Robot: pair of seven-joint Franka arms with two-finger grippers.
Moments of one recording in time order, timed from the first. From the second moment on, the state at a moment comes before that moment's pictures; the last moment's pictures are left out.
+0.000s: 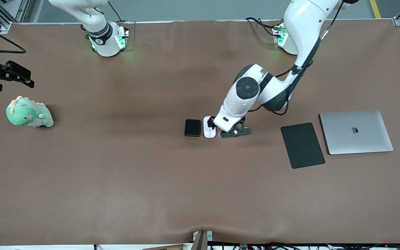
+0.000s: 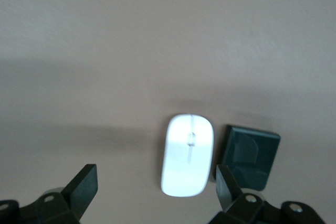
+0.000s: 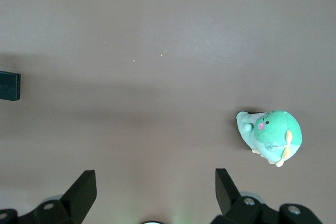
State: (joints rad) left arm -0.44 0.56 -0.29 -1.75 0.04 2.38 -0.84; right arm 0.02 -0.01 -0.03 -1.52 0.01 1.45 -0.12
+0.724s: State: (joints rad) left arm -0.53 0.74 -0.28 -1.64 0.22 2.38 -0.97; right arm 0.02 -0.01 -0.04 -1.52 0.01 1.45 -0.12
